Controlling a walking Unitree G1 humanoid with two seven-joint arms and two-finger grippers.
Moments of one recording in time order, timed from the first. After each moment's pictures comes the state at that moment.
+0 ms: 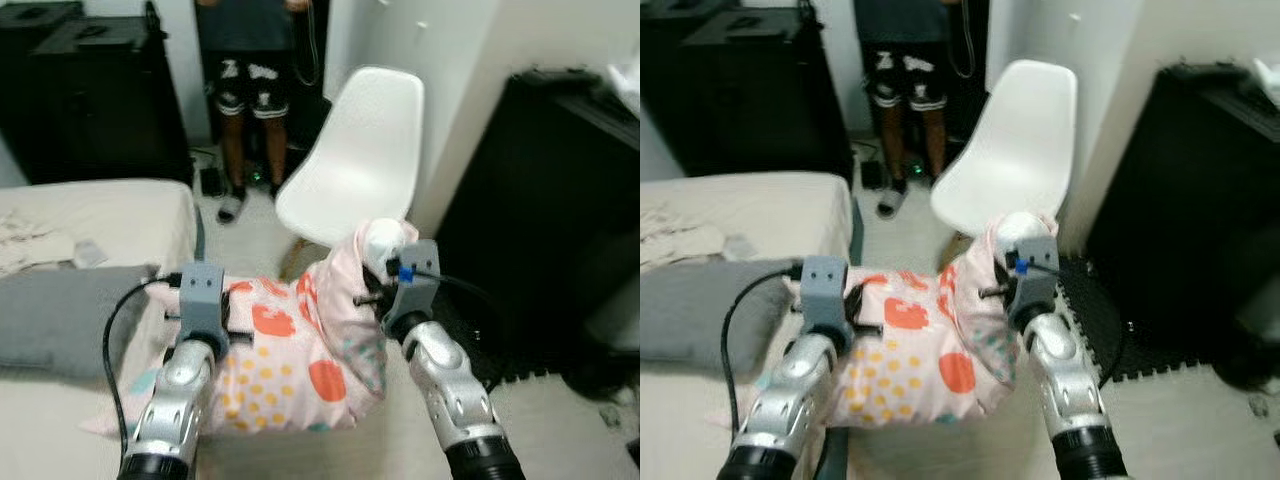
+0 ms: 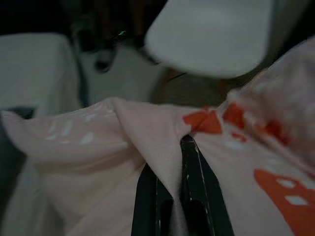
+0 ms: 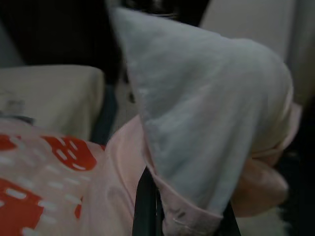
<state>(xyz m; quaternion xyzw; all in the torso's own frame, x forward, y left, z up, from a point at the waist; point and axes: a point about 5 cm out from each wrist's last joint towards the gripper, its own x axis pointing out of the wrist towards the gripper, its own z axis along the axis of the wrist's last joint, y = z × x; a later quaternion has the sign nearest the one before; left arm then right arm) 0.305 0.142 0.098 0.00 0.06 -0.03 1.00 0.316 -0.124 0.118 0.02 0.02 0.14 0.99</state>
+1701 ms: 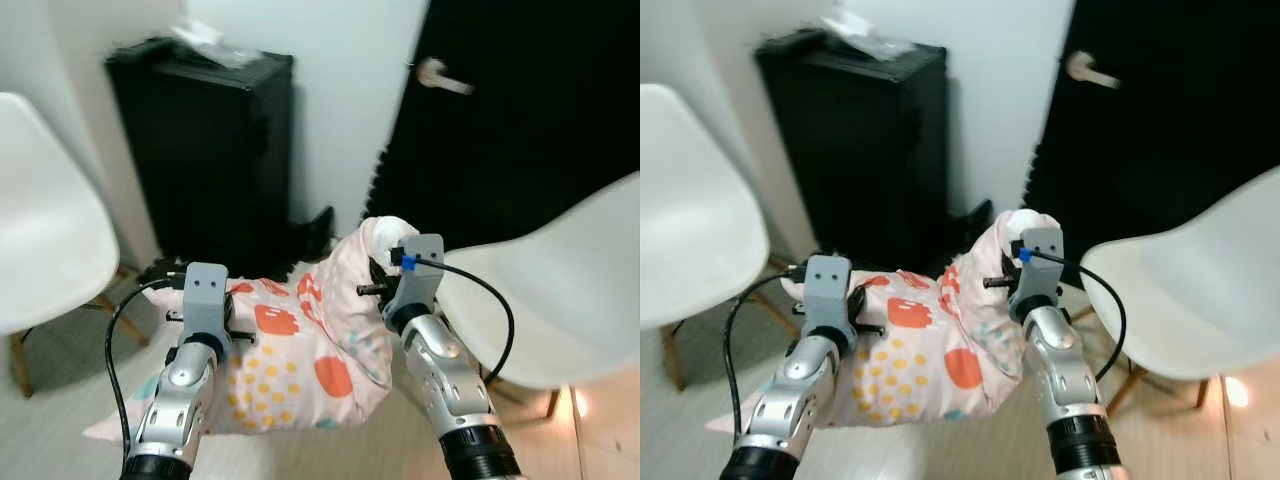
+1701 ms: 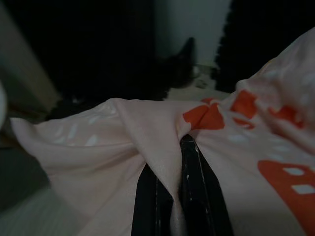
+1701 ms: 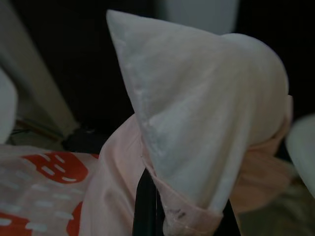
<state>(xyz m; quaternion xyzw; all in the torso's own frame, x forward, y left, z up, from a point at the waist) 0.305 0.145 0.097 0.01 0.06 -0.03 1.00 0.327 -0.124 0.125 0.04 0.03 0.10 0.99</state>
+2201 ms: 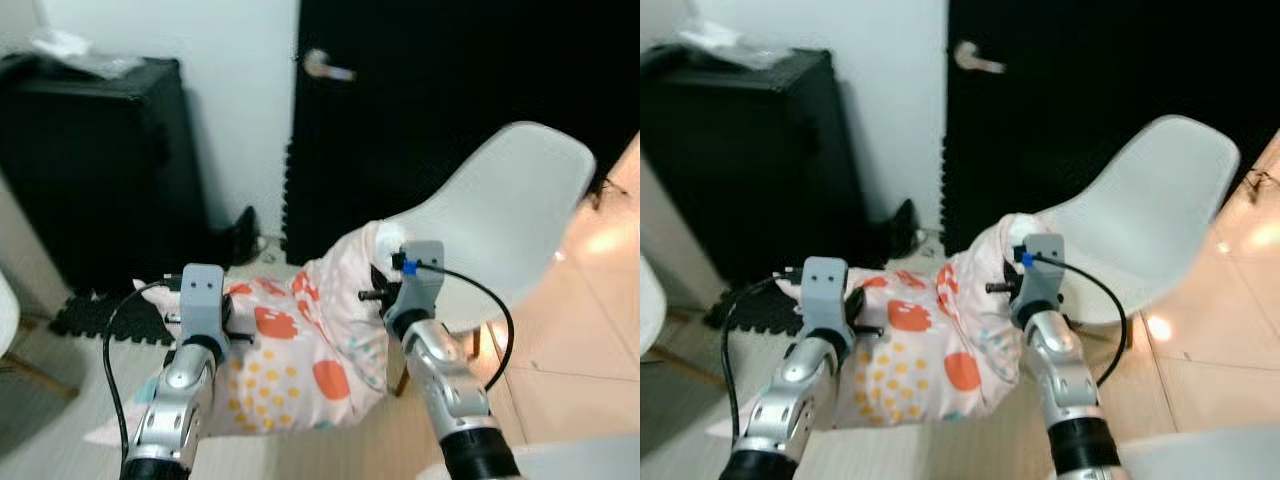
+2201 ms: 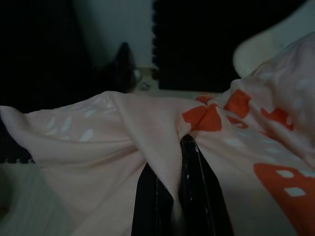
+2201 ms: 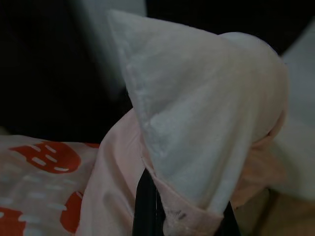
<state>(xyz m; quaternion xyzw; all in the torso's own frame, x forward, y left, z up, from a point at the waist) 0.302 0.145 0.093 -0.01 0.07 -0.02 1.00 0.325 -0.129 0.114 0.05 0.05 0.09 0.99</state>
